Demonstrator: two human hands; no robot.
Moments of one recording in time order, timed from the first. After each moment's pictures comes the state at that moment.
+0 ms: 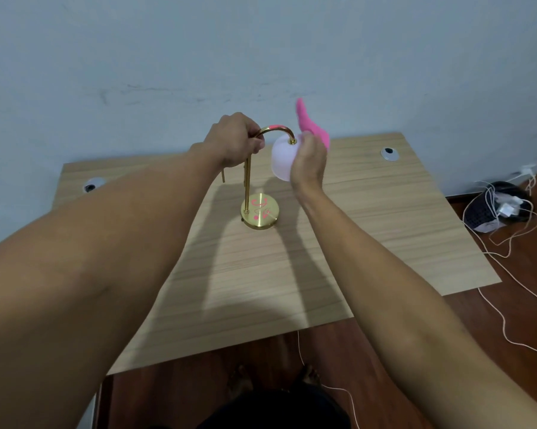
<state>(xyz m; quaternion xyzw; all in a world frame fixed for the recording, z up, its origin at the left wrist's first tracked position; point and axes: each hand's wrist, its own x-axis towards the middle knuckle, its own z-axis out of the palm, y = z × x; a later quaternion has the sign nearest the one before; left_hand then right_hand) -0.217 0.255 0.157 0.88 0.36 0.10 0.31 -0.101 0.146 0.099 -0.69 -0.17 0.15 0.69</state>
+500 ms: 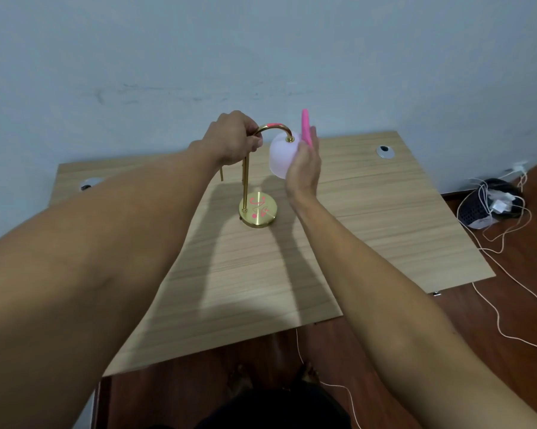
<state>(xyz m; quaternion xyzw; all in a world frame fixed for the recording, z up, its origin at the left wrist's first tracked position) -0.217 0.255 0.156 0.88 0.35 0.10 0.31 -0.108 0.139 0.079 -0.70 -0.21 0.14 0.67</state>
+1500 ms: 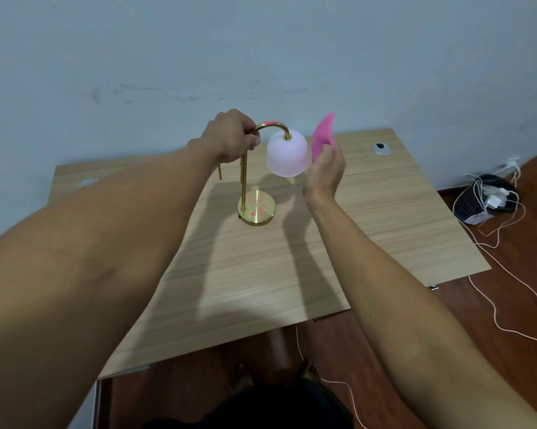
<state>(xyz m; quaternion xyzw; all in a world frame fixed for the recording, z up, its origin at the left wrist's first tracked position) -0.219 0.258 0.155 0.88 0.34 0.10 0.32 -0.100 0.106 0.099 -0.72 -0.10 0.08 0.69</state>
